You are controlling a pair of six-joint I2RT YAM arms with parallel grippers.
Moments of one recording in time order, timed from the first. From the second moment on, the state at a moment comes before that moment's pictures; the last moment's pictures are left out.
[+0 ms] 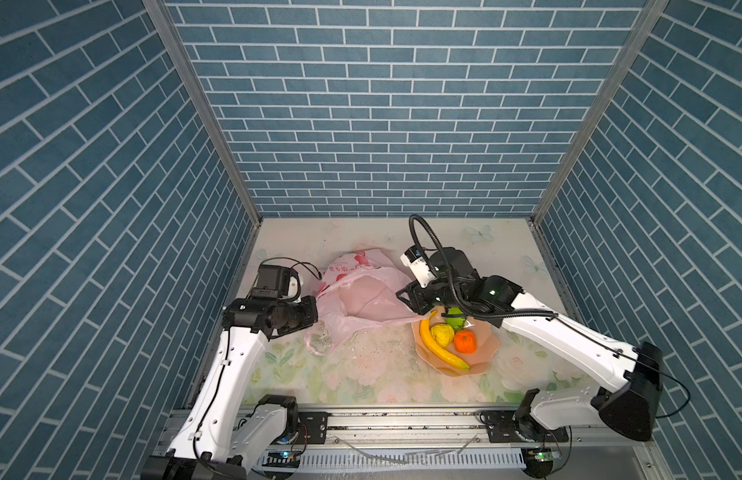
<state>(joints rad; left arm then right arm) -0.10 0.97 0.96 -1.08 0.30 -0.39 0.93 1.44 1.29 -0.52 -0.14 0.25</state>
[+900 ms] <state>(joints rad) -0.10 0.94 1.01 -1.17 0.14 -0.37 1.04 1.73 1.62 -0.67 0.00 -0.07</state>
